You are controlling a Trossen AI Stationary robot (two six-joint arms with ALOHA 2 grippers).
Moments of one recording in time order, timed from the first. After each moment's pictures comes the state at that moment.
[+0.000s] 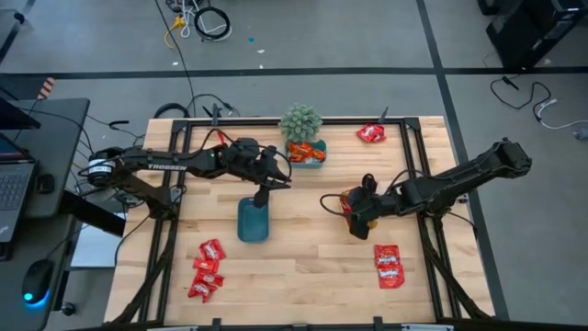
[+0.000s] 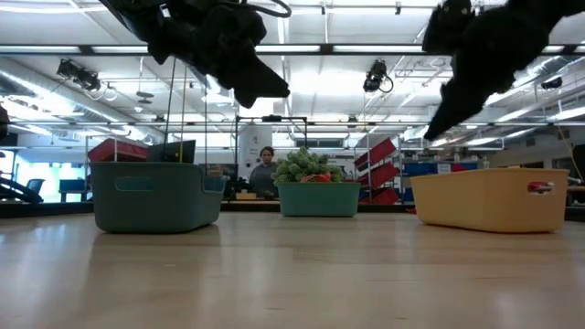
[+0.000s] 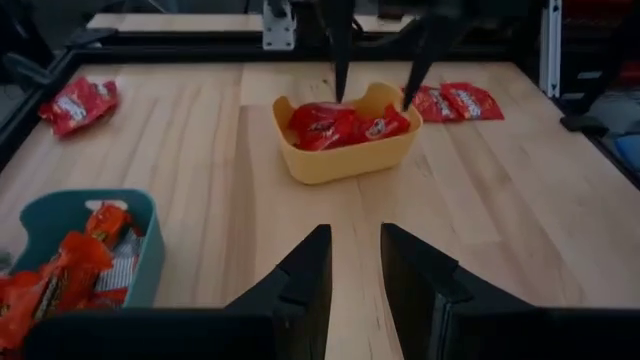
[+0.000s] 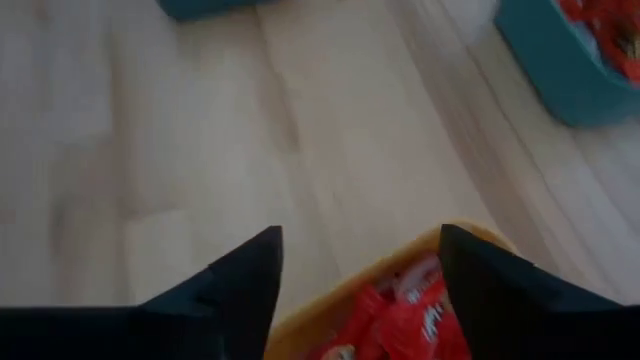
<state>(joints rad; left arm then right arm) 0.22 1.40 0.87 0.06 0.32 0.10 0.27 1.19 0.72 -0.45 0.34 0.48</state>
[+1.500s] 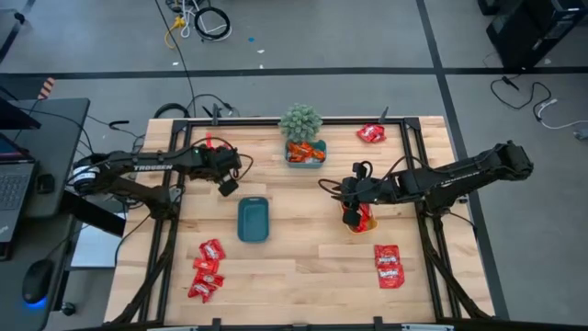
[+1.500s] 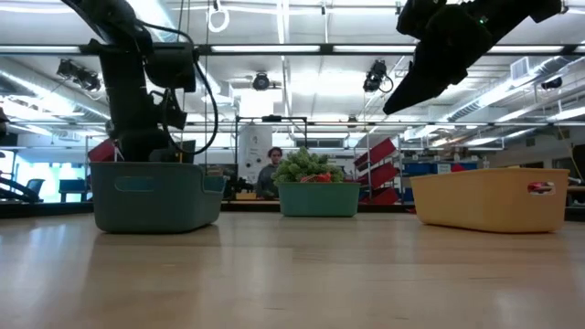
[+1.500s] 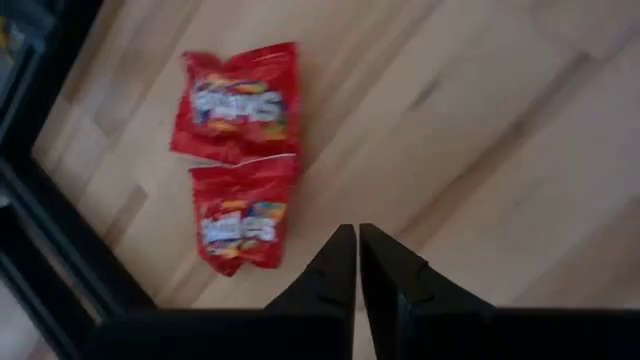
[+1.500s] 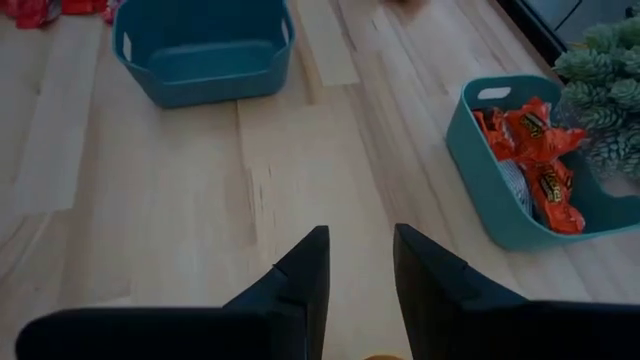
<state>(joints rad) 0.35 1.25 0.71 -0.81 -0.39 -0.30 0.14 1.19 0.74 -0.27 0.33 0.20</state>
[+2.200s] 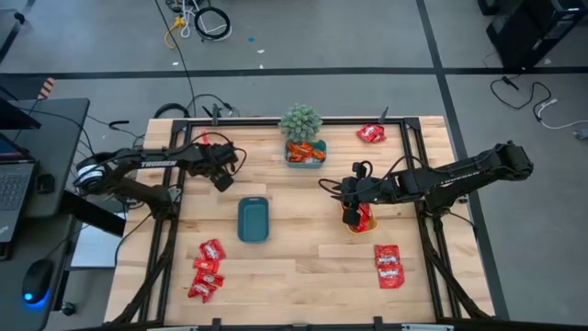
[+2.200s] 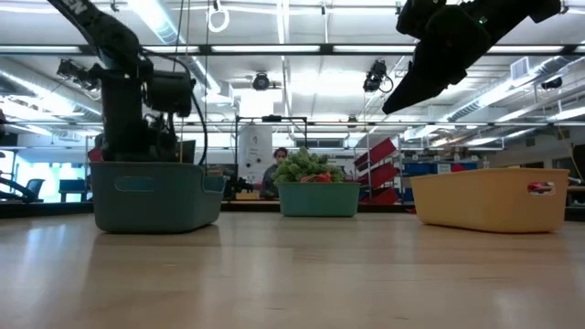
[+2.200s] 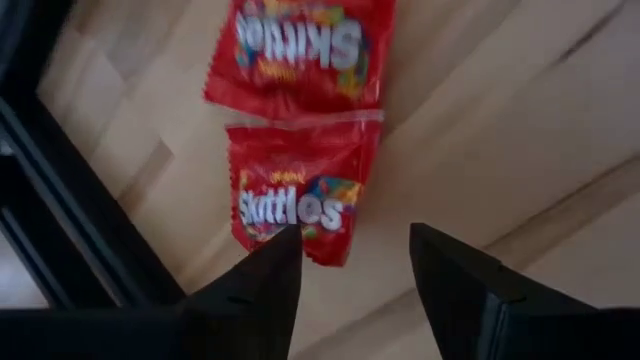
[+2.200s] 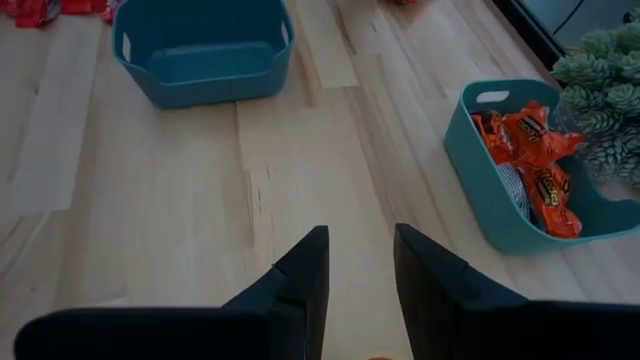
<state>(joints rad) 0.50 1.31 0.63 -0.73 -0.41 -0.24 0.13 1.19 0.74 -0.27 0.34 0.19</state>
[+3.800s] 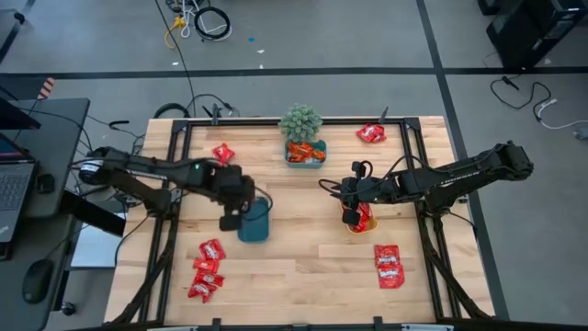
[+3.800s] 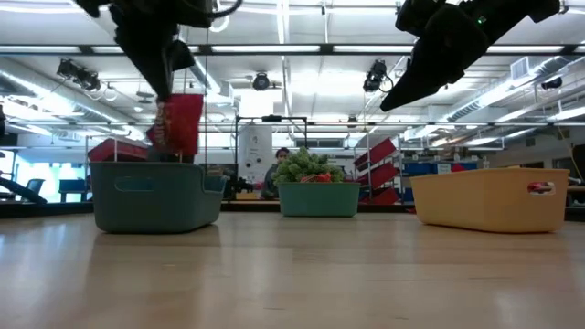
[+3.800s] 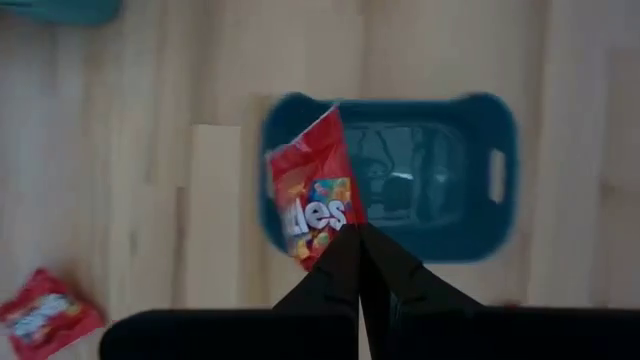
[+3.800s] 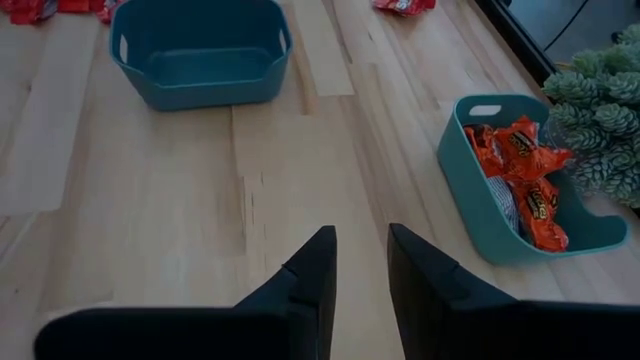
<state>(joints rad) -0.11 1.33 1.17 -1.06 -0.10 -0.15 0.13 1.19 0.74 -0.25 0.35 0.15</state>
